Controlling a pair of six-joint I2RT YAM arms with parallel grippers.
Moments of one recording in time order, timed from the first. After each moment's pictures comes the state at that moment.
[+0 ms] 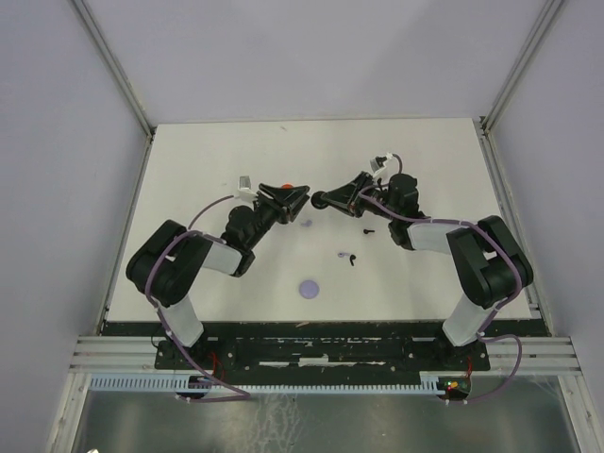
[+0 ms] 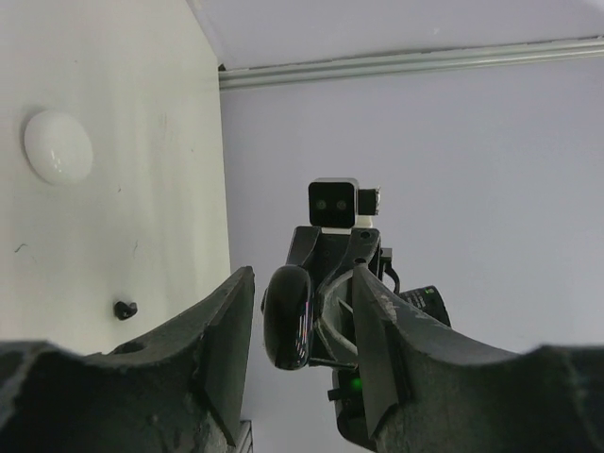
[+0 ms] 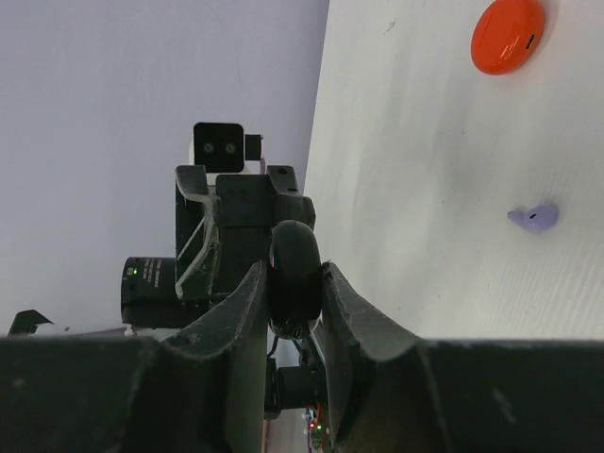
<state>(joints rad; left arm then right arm) -0.52 1.75 0.56 1.28 0.09 -1.48 0.38 1.71 0.77 0.81 -0.62 1.22</state>
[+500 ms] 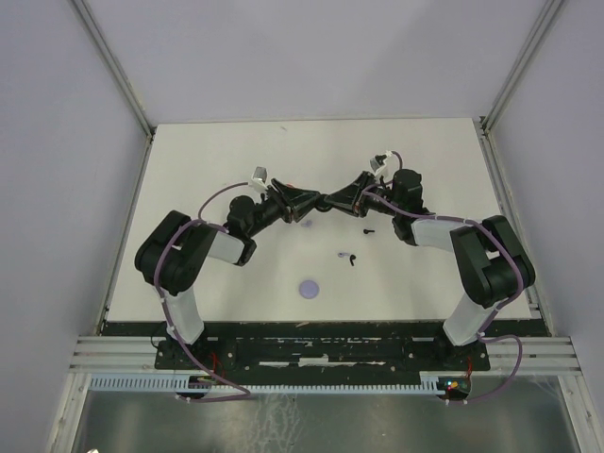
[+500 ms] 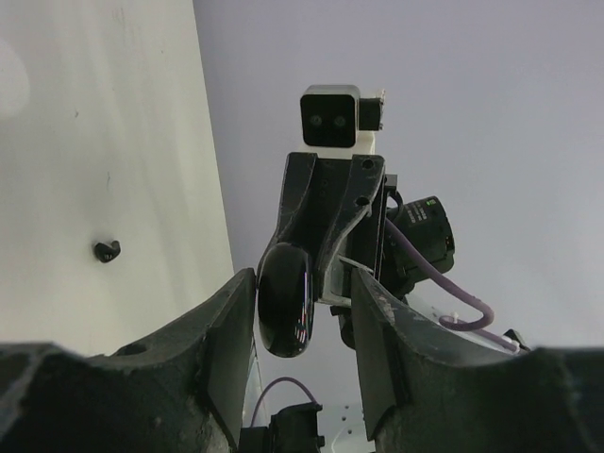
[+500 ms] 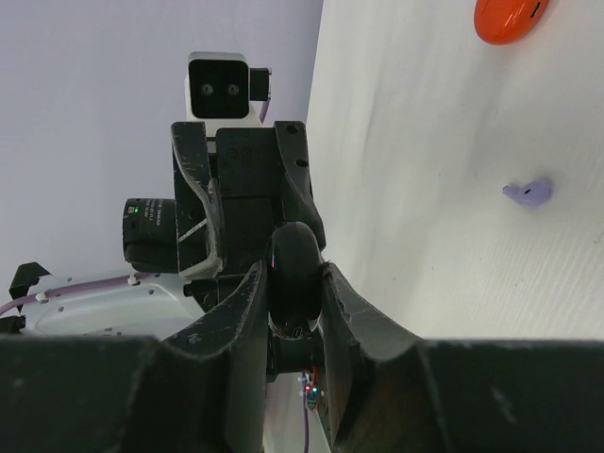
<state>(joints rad) -0.46 1.85 0.66 1.27 0.45 -1.48 0.33 1.71 0.80 0.73 -0.75 1.17</state>
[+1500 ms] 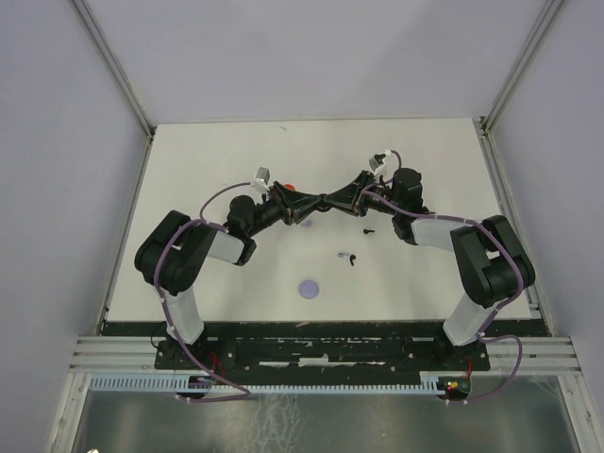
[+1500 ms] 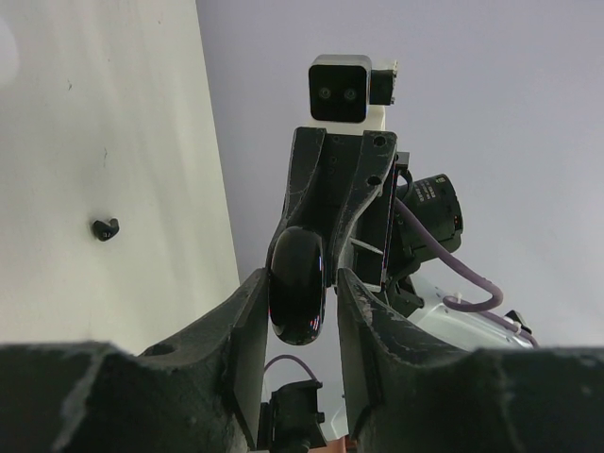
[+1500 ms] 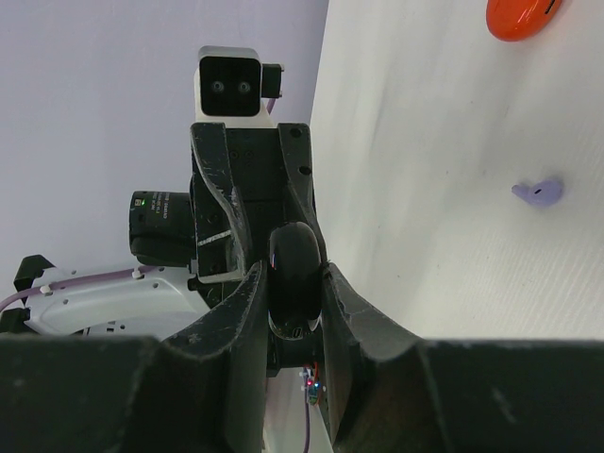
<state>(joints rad) -0.46 1.85 0.66 1.26 0.51 -1.48 0.33 1.71 0.81 0.72 -0.77 1.17</state>
